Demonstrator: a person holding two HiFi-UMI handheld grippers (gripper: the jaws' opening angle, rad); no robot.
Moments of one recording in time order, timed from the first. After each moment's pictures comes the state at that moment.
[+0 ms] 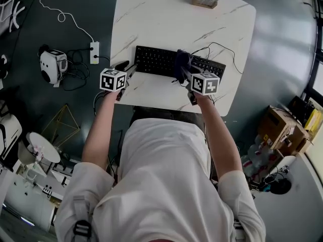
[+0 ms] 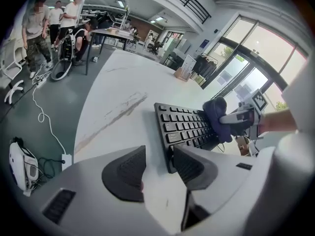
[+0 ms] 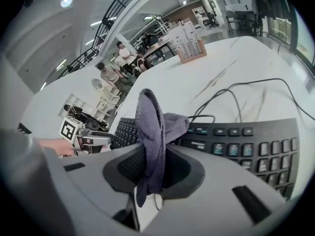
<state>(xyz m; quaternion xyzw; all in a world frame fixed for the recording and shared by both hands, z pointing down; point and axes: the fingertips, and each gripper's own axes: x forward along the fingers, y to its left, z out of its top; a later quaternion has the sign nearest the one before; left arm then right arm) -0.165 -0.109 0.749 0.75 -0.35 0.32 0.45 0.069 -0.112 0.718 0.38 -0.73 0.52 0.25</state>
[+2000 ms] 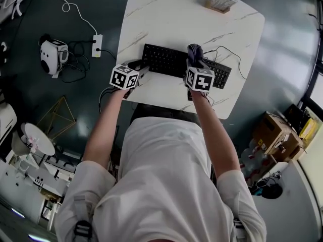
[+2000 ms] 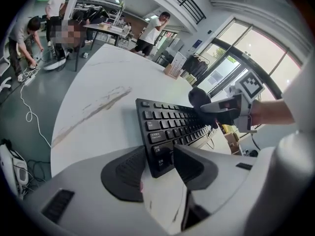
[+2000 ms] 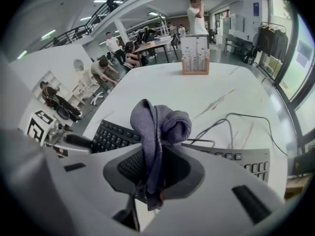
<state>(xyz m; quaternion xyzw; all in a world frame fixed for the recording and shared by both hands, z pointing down) -0.135 -0.094 0.746 0.77 -0.30 0.31 0.46 0.060 -0.146 0.716 0.47 -0.68 0.43 0.36</state>
